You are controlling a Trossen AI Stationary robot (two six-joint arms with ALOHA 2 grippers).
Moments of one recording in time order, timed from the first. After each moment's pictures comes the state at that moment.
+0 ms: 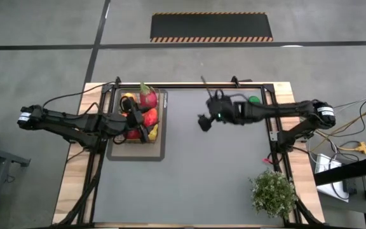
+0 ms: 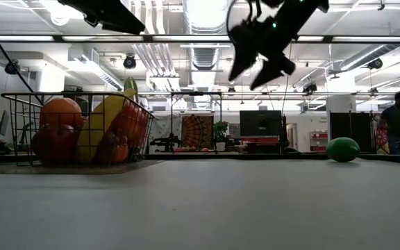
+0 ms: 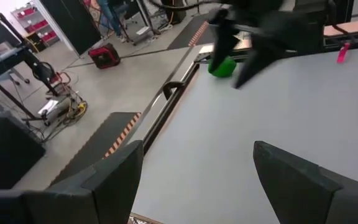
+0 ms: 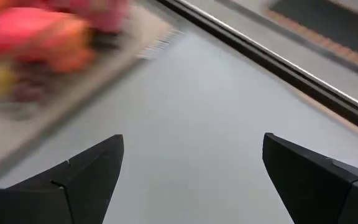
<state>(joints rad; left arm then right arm) -0.13 0.91 0.78 -0.19 -0.65 0.13 -0.13 1.46 1.11 -0.42 0.40 0.48</state>
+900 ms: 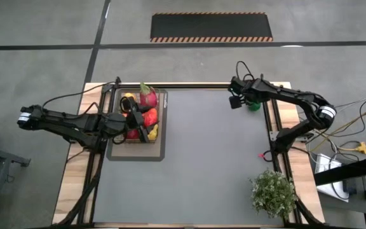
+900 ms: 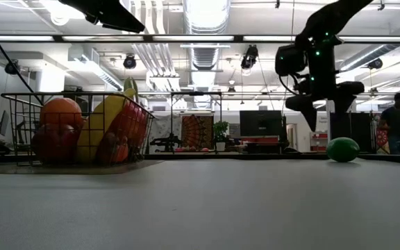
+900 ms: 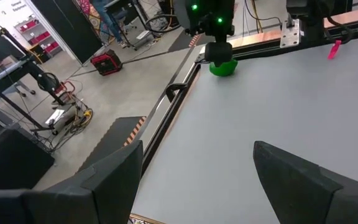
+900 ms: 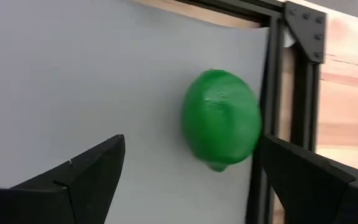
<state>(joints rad) -0.13 0.90 0.78 -0.19 -0.64 0.20 -0.68 1.47 1.01 -0.99 0.42 0.70</state>
